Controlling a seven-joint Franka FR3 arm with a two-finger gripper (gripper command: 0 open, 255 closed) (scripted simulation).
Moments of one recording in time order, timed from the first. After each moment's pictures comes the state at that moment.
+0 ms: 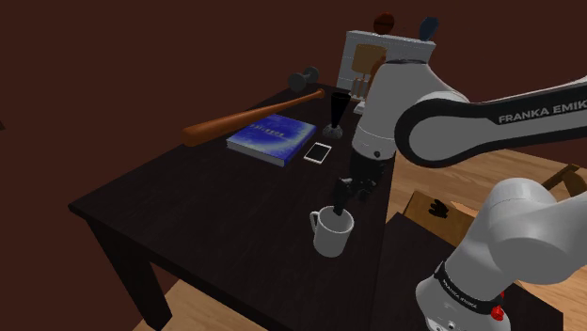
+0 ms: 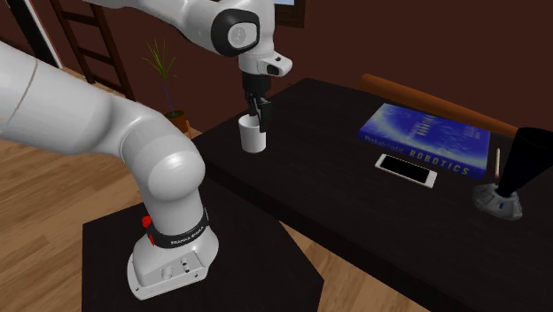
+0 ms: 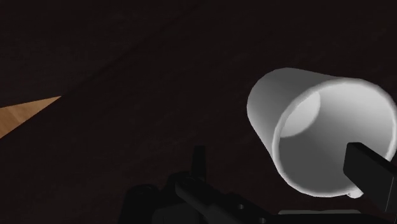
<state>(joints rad) 0.17 -0.76 0.25 -2.84 0.26 2.11 0.37</state>
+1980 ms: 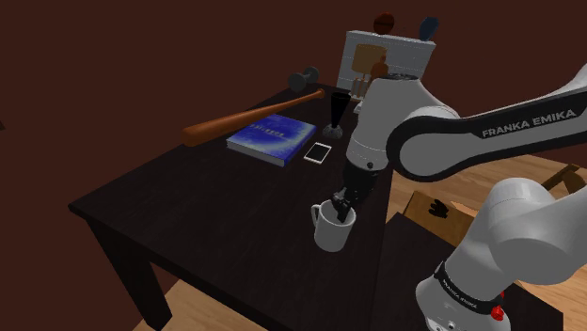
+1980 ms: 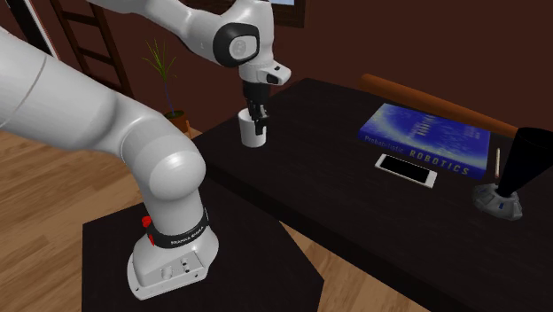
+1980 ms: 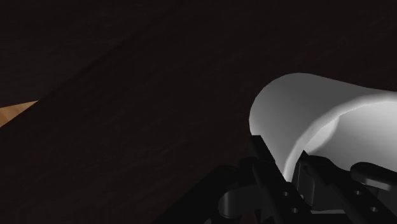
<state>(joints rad) 0.18 -0.70 0.27 -2.87 0.29 2.20 0.38</state>
